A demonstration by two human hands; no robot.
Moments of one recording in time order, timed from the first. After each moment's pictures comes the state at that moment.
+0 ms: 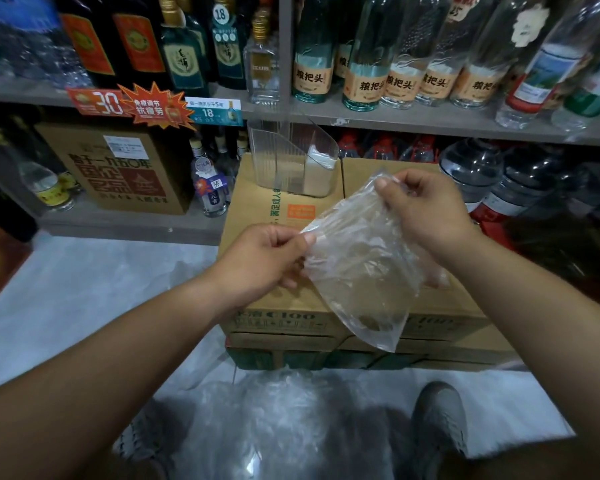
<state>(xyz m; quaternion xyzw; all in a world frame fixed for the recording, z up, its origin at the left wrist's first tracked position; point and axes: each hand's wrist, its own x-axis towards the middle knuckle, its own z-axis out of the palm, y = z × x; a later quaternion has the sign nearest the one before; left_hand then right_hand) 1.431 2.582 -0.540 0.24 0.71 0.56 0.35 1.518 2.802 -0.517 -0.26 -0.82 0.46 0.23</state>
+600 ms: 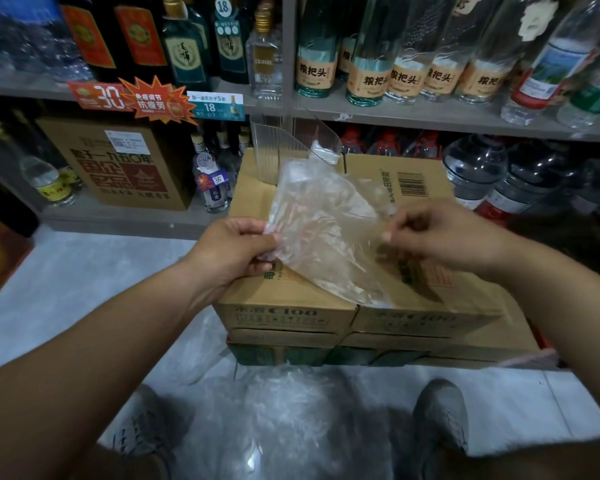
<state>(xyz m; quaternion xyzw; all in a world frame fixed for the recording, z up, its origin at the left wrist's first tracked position) 1.397 2.572 -0.562 0.05 0.70 0.63 0.33 1.554 2.809 -0.503 -0.20 -0.89 0.41 -0.04</state>
